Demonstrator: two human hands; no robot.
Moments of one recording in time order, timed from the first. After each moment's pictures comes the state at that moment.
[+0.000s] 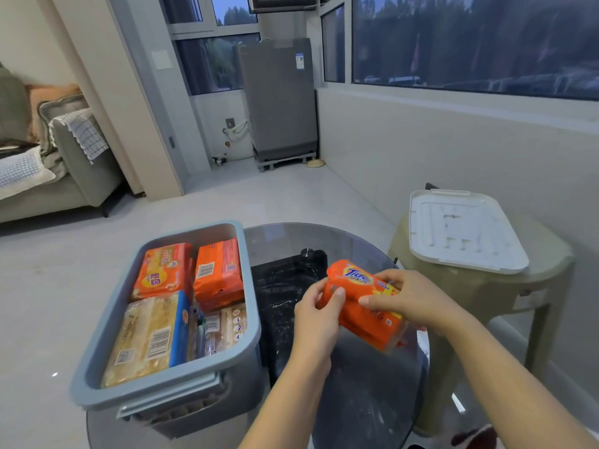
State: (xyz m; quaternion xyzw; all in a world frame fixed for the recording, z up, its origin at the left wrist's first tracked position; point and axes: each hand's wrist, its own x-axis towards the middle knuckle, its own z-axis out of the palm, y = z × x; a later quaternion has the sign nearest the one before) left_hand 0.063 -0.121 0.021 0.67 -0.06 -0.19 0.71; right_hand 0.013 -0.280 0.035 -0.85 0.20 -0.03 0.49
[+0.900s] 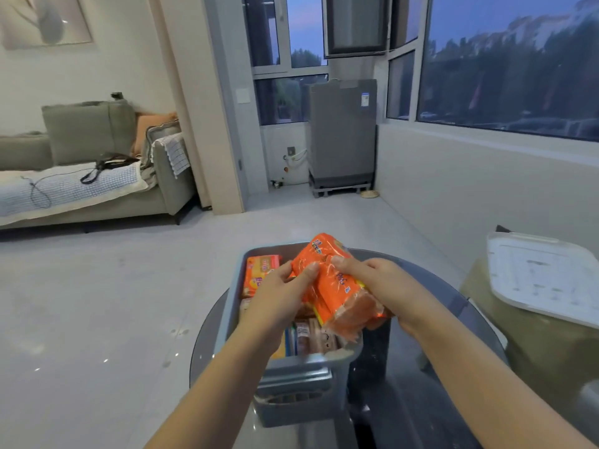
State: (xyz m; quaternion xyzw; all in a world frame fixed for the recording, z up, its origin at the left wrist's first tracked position) left_hand 0.106 0.041 0.124 0.72 -0.13 -0.13 0.67; right_hand 0.058 -0.114 0.138 -0.80 0.13 -0.02 0.59
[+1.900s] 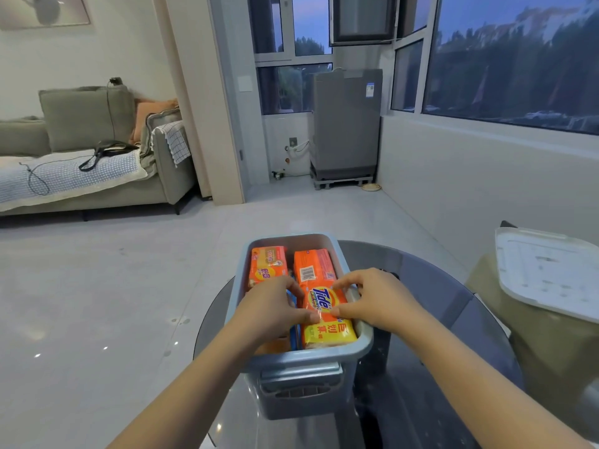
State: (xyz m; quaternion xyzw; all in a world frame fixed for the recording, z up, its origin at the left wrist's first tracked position) left_hand 0.134 0.065 0.100 0.94 -0.18 -0.07 0.29; right_hand 0.086 -0.108 0.100 -0.96 0.06 -0.02 0.29
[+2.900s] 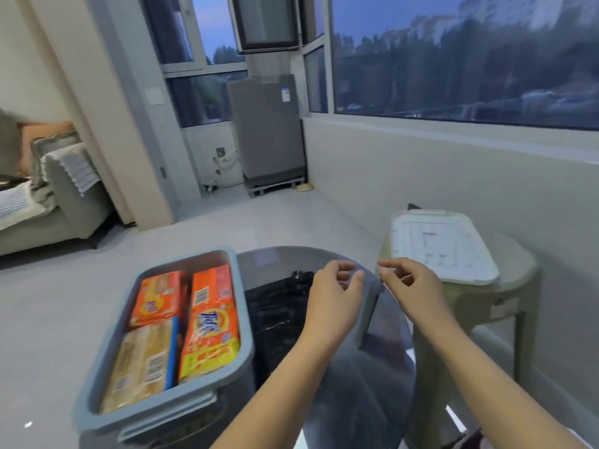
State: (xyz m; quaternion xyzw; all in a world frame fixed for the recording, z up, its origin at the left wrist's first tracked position) left_hand 0.059 -0.150 0.076 0.78 -0.28 -0.06 0.56; right_hand -0.001 -0.279 0.054 -0.78 0.23 -0.34 0.46
